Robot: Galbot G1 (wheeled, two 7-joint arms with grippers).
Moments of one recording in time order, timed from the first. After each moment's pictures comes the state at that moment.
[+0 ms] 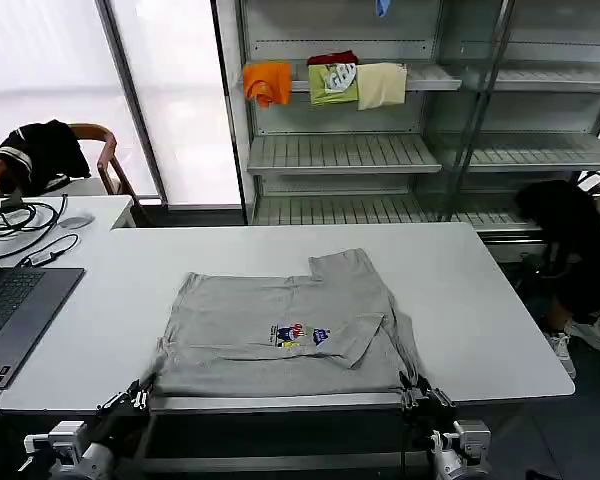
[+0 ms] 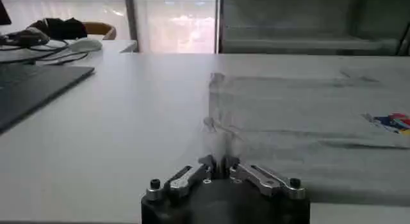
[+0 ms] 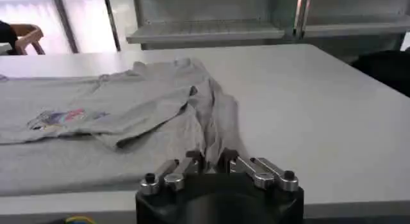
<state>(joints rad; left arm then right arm) 1.61 -1.33 -0.81 -2.19 -0.31 0.56 0.08 -1.58 1.45 0.50 2.32 0.18 -0.57 0.10</state>
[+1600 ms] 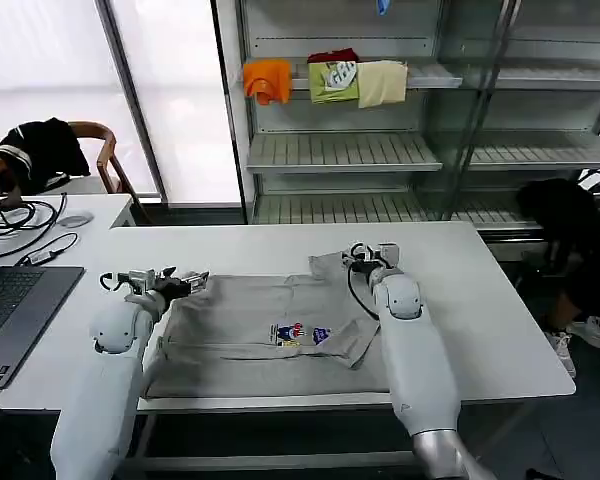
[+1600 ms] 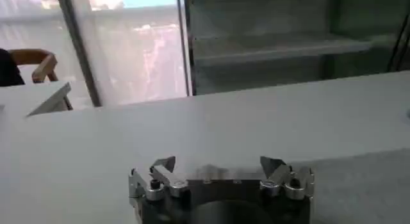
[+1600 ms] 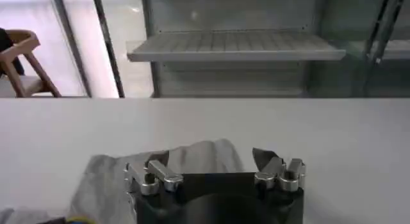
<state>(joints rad) 0.65 -1.26 -0.54 -1.29 -0.10 0.58 0.29 -0.45 1.61 0.50 1.09 -0.03 -0.58 -0.10</state>
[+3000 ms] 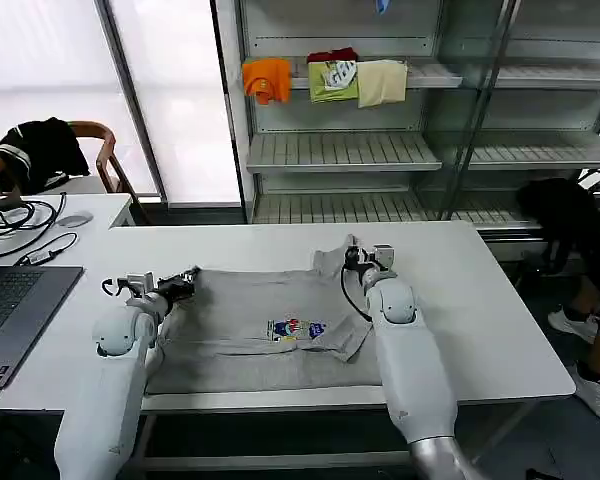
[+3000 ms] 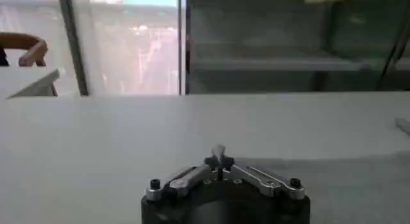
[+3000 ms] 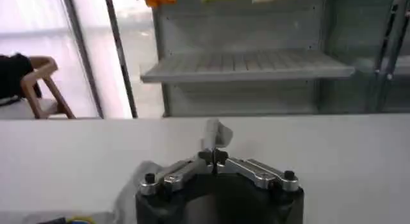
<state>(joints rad) 0.69 -1.27 -0.57 -1.34 -0.25 0.51 0.27 -0.58 1.61 0.43 1.30 0.10 -0.49 -0.06</state>
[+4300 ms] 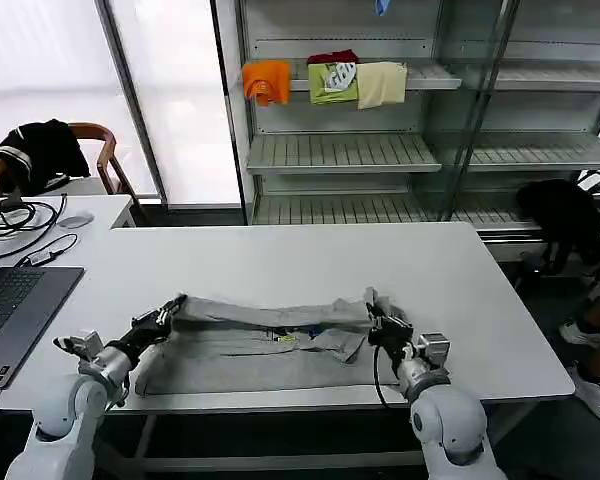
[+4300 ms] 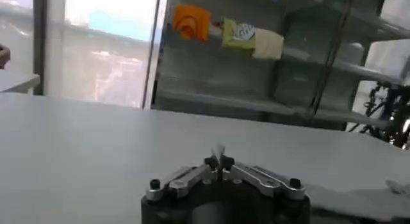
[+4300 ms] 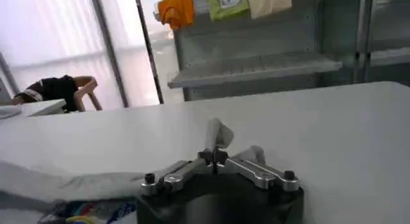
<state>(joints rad) 1.11 -1.17 -0.70 -1.67 -0.54 0.40 0.42 -1.18 1.46 0.46 2.01 0.24 -0.58 -0.06</state>
